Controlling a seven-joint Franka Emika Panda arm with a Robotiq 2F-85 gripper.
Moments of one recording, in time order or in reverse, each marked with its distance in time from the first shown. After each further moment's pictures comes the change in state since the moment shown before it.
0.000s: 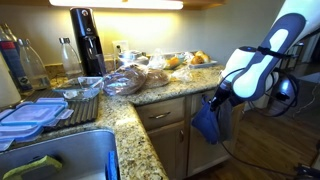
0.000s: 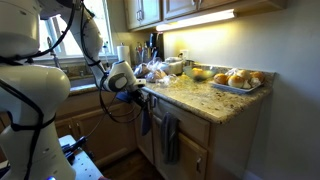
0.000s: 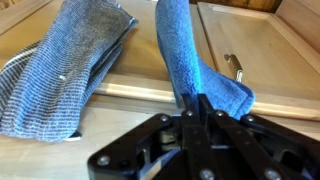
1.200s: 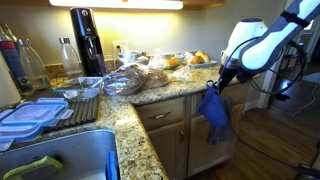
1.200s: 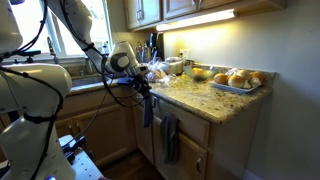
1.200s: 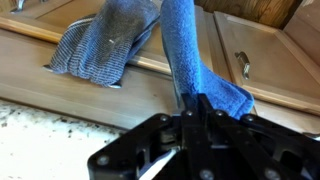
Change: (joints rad) arm 0.673 -0.133 -0.776 -0.022 -0.201 -0.319 -0.009
